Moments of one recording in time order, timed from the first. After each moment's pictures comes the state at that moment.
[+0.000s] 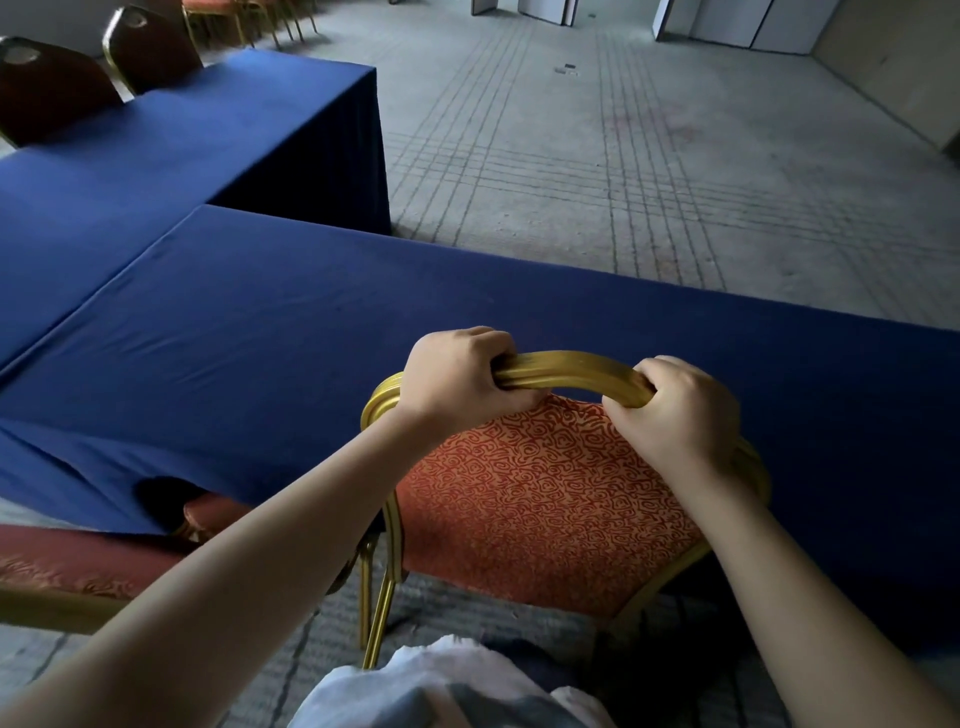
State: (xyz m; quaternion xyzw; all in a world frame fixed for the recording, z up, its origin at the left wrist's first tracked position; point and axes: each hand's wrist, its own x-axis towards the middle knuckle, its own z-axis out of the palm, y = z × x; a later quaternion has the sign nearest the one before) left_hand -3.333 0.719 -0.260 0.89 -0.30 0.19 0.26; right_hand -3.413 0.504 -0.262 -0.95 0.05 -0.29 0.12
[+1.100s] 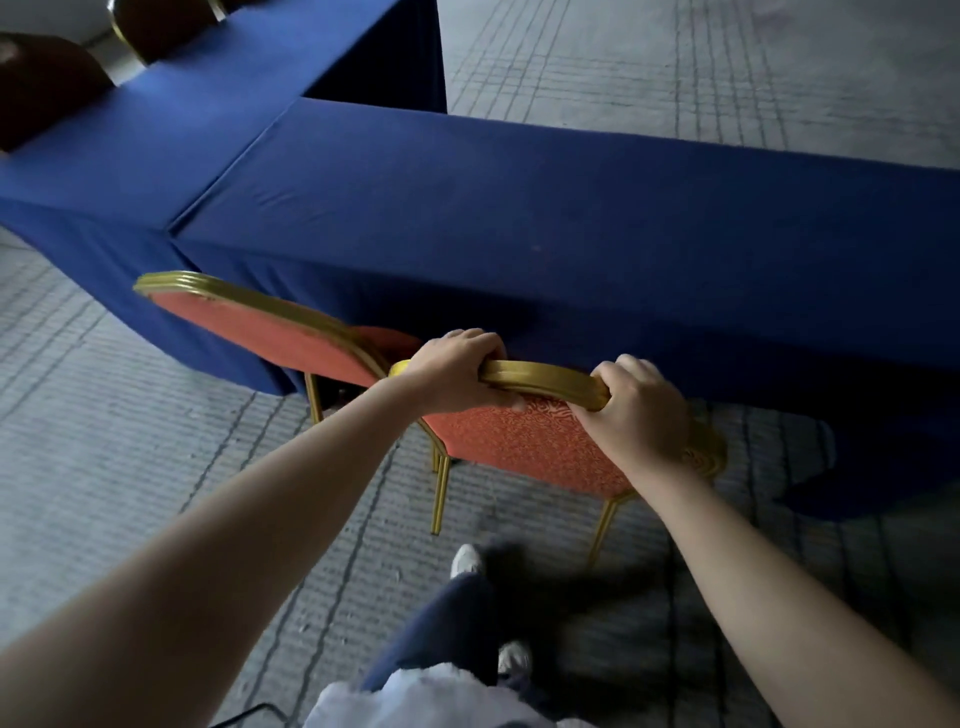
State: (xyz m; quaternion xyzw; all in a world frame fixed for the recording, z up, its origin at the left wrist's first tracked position) left_hand -3.606 0.820 -0.315 0.94 -0.26 -0.13 0.16; right_hand -3.694 0.603 -0.344 -0.96 0.00 -0.22 0.16
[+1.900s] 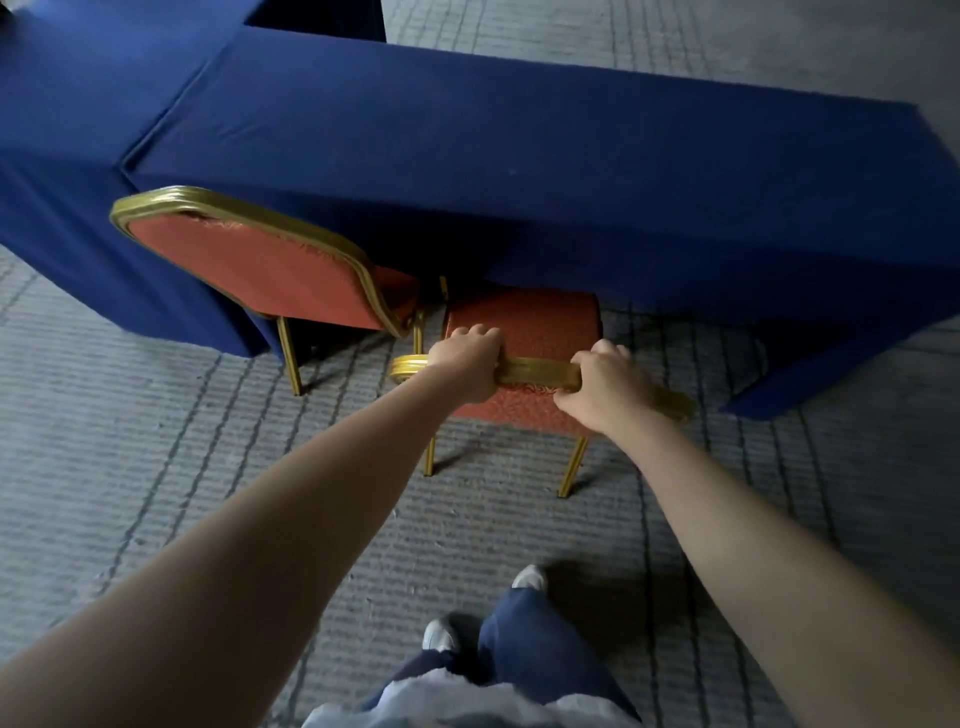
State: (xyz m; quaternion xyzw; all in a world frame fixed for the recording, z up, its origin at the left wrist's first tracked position) left_hand -3.729 0.848 -0.345 0.95 -0.25 -0.18 0.07; right_hand -3.803 0.680 -0.345 -0.99 0.11 0.08 0.07
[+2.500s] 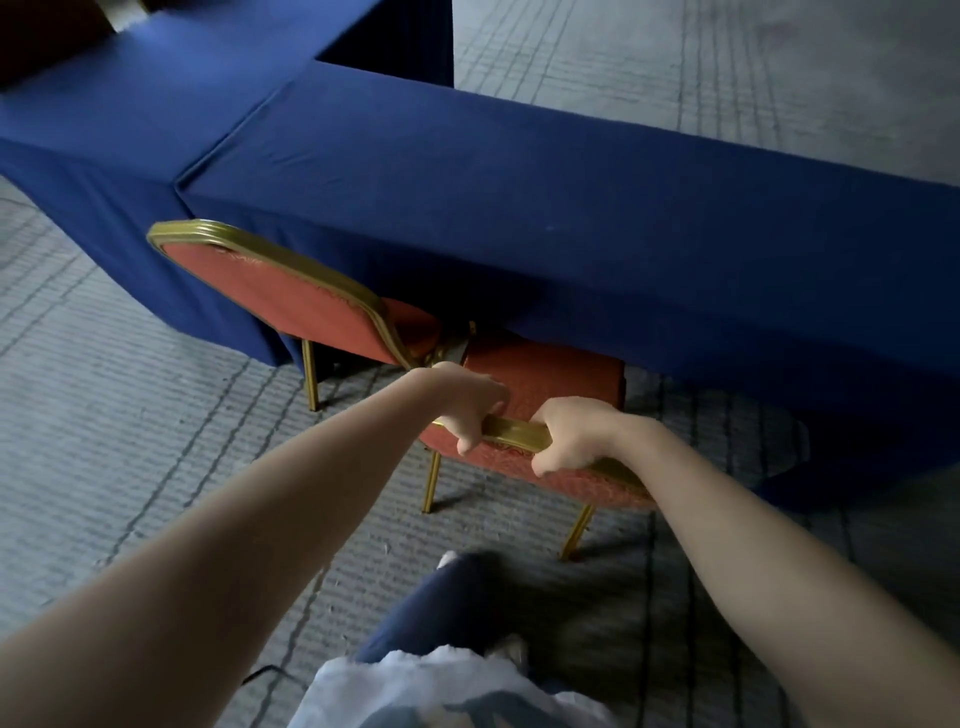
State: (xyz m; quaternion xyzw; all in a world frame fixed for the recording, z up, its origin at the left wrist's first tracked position) left_hand -3.668 0.828 -0.298 0.87 -0.33 -0.35 -0.11; right_hand -3.714 0.668 -0.305 -0.91 -0.11 0.38 0.14
